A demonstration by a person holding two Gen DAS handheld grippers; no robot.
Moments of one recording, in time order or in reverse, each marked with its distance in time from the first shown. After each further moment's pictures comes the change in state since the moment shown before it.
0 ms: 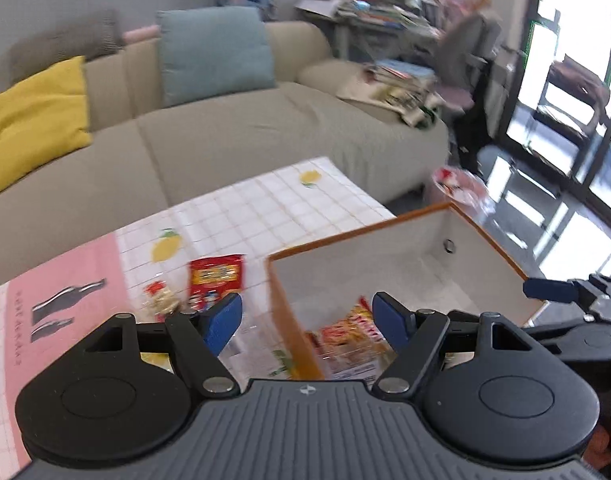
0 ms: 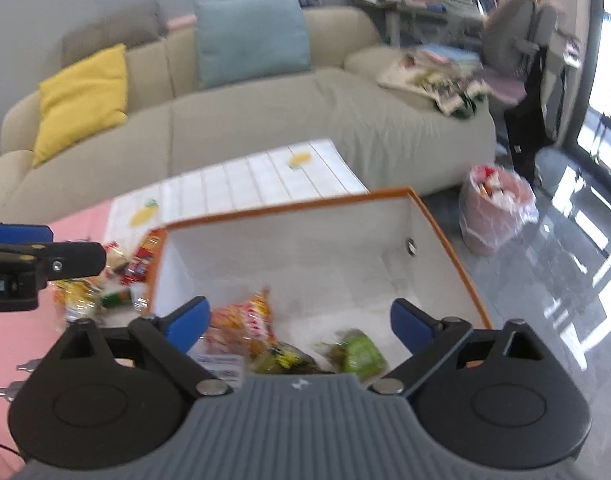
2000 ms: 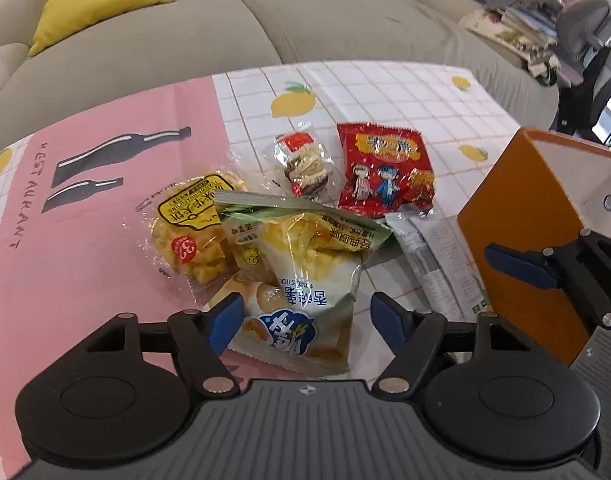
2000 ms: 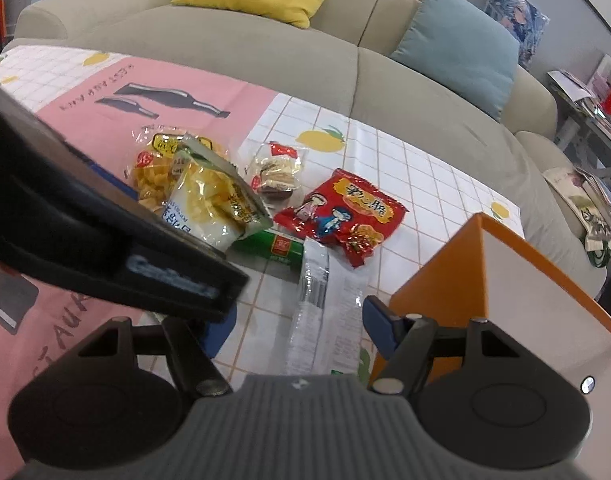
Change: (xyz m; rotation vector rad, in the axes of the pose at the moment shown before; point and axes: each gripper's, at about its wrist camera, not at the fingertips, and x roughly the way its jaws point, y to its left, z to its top) left arm 0.119 0.153 -0.083 -0.193 0.254 0.097; right arm 0.156 0.214 -0.059 -0.628 0.061 0.080
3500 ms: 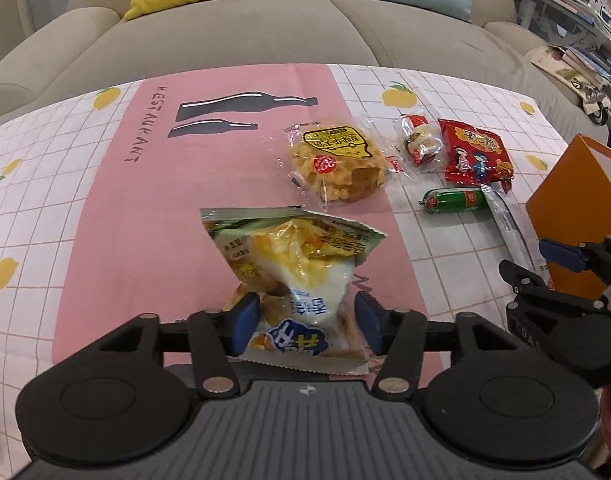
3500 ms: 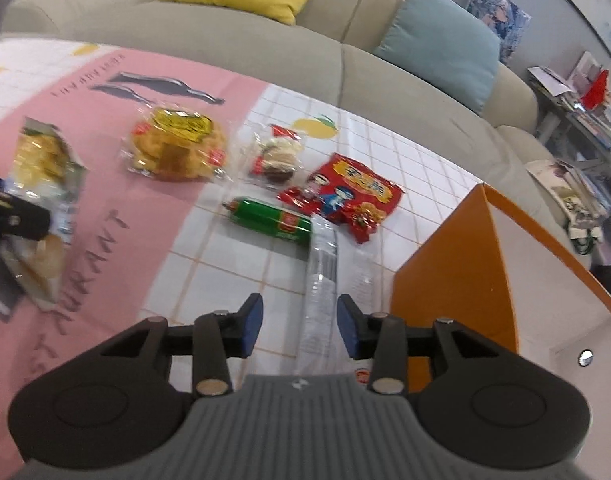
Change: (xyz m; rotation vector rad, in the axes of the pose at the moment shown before) left arm -0.047 0.065 -0.067 -0.163 -0.054 0.134; right arm 0.005 0.019 -0.016 0.042 0.018 -0.092
